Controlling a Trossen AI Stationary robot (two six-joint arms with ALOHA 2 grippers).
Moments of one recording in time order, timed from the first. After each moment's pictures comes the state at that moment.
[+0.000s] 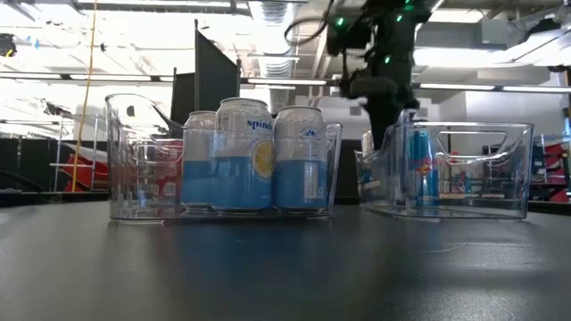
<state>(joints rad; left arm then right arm) -0.82 1.30 1.02 -1.16 -1.52 -1.08 -0.18 1.71 1.33 -1.06 0.18 0.42</state>
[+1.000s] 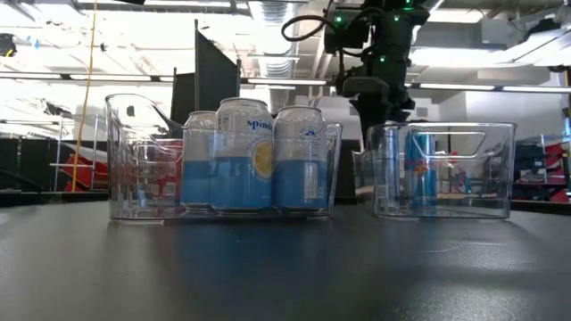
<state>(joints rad) -0.83 1.31 1.03 -1.15 -1.47 -1.11 -0.20 1.69 1.33 -1.00 0.19 0.42</state>
